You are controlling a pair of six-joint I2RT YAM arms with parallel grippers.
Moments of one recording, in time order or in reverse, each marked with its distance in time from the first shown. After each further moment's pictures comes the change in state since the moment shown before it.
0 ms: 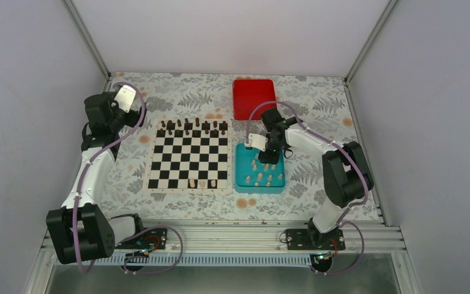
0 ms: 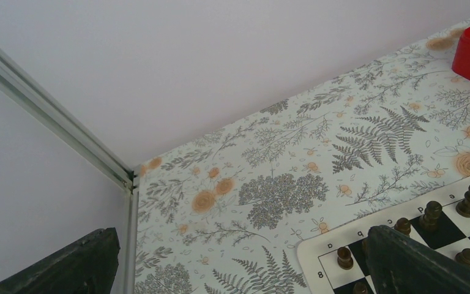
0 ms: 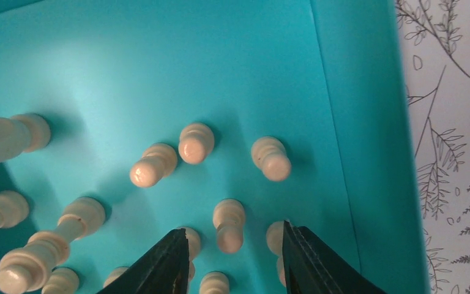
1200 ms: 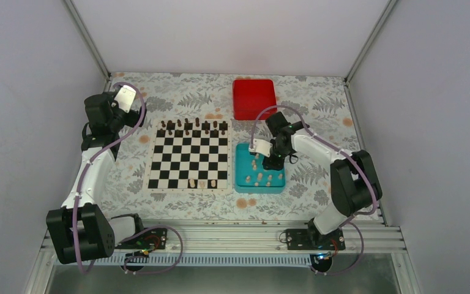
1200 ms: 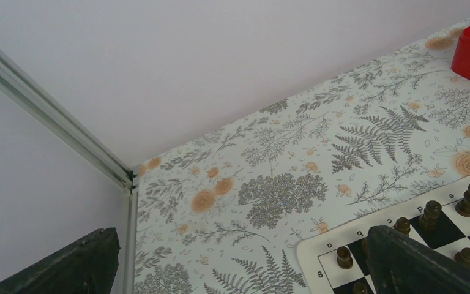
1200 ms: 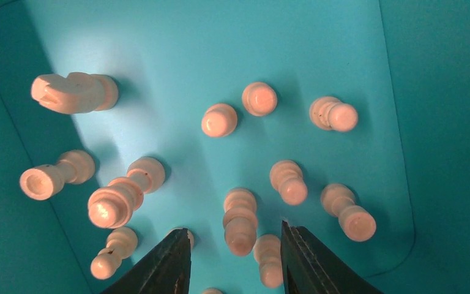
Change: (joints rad) left arm 0.000 0.000 0.000 0.000 0.002 0.000; right arm -0.018 -0.107 -0.080 -0.050 -0.042 0.004
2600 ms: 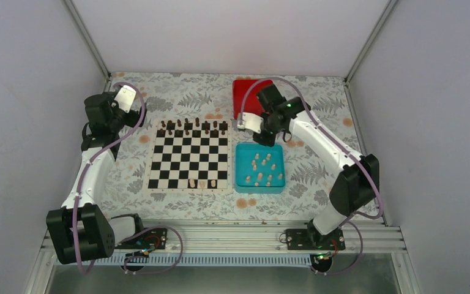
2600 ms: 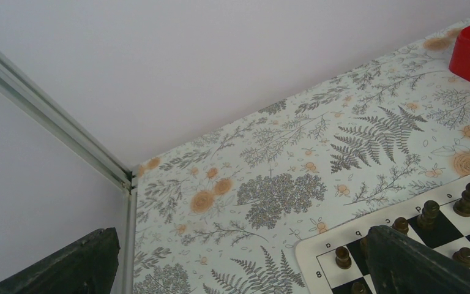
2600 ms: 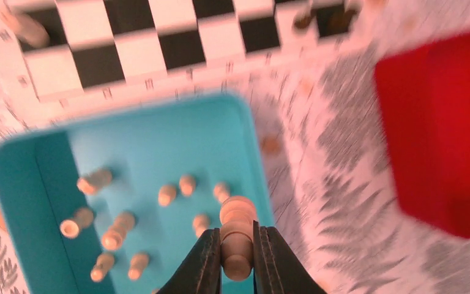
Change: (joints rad) left arm 0.000 -0.001 0.000 -0.003 0.004 0.000; right arm 0.075 0.022 0.372 -0.187 0.039 0.015
